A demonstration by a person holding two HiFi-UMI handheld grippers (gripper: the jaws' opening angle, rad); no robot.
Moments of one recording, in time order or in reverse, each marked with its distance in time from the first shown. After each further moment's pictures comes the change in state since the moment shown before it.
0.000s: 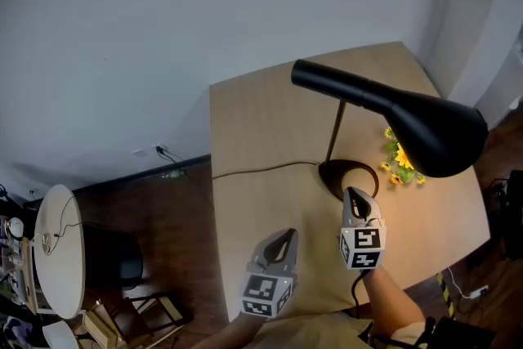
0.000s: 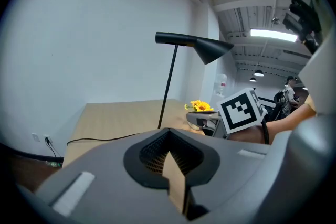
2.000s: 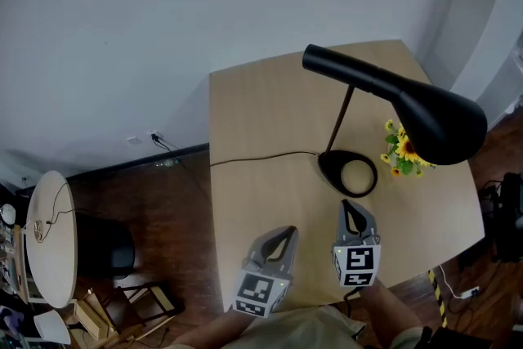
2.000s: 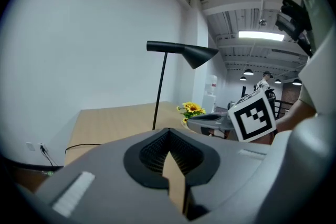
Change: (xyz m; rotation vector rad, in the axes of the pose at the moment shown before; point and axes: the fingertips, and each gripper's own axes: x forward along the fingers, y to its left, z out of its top) left arm -0.028 -0.013 0.009 0.075 -0.040 -0.072; right arm -0.052 0.040 -0.006 -0.093 -0.015 0.022
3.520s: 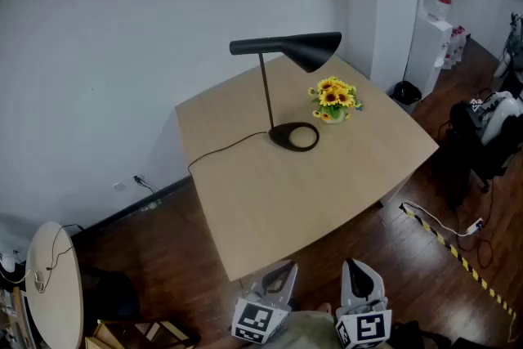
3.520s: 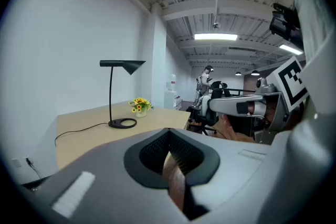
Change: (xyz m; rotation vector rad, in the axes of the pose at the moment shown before) left arm -0.223 -0.183 -0.075 0.170 -0.025 -0.355; right arm -0.394 0.108 -0.032 0.213 -0.185 -0.279
